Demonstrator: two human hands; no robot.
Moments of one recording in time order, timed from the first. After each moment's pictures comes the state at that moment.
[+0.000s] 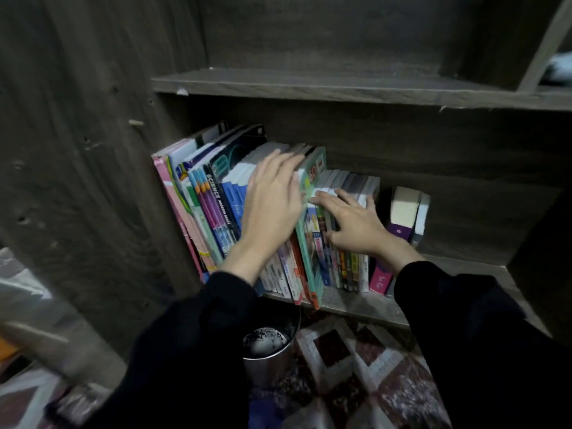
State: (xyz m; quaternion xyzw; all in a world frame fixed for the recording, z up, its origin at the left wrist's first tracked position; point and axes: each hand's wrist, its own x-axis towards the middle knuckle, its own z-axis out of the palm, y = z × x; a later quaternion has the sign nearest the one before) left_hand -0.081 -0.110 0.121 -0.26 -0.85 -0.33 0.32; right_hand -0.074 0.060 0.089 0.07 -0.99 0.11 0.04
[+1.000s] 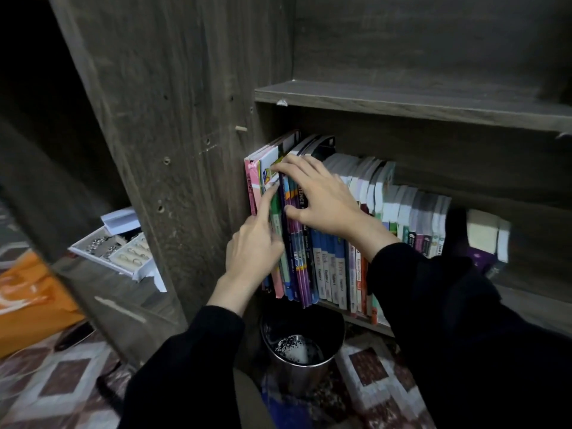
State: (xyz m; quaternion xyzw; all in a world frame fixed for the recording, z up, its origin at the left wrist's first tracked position) left_hand -0.072 -0.242 0.091 -0.07 -0.93 -0.34 0.16; right_hand -0.113 -0.097 0.139 0.25 -0.94 0.12 0.21
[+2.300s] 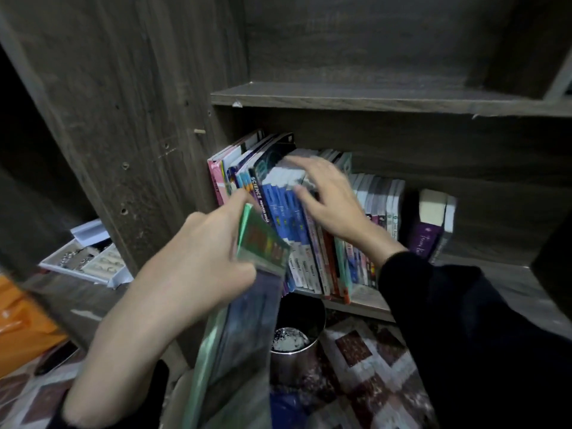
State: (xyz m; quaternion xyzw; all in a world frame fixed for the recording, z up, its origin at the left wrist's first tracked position) left_hand 0.055 -0.250 0.196 -0.18 -0.95 -0.26 0.06; right_hand -0.076 -0.044 0.124 0.19 -0.89 0.25 0.32
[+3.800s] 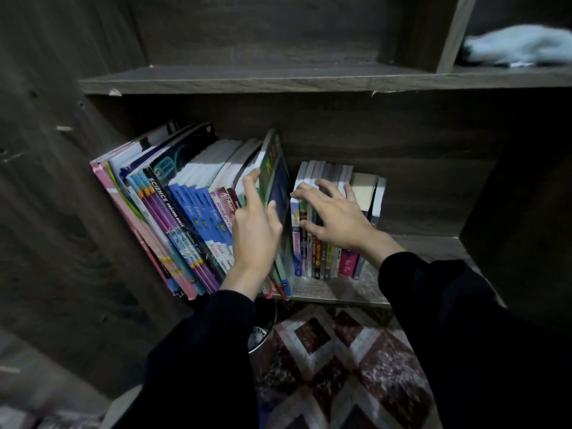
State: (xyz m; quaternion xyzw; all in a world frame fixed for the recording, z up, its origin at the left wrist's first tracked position) left_hand -0.056 -0.070 0.079 -0.20 -0.83 -0.43 0.29; right_hand -0.052 0.095 0.073 0.08 -0.98 0.06 0.15
